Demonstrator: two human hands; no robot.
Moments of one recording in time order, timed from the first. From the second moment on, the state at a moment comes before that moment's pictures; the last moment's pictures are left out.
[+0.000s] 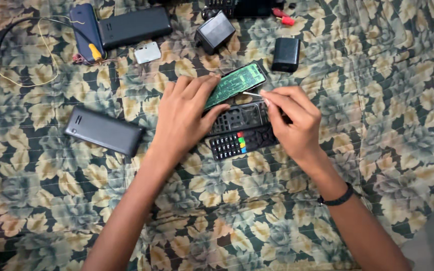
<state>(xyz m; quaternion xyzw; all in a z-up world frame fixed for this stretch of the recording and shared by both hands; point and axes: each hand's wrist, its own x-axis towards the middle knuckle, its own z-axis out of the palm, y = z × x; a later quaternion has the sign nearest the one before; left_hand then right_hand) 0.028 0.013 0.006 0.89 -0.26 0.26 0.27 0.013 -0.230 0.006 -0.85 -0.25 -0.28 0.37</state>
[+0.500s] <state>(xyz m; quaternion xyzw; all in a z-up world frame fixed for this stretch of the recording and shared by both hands) 0.031 0.020 0.004 0.88 -0.27 0.25 0.30 0.010 -0.221 0.006 -0.87 -0.28 -0.31 0.26</state>
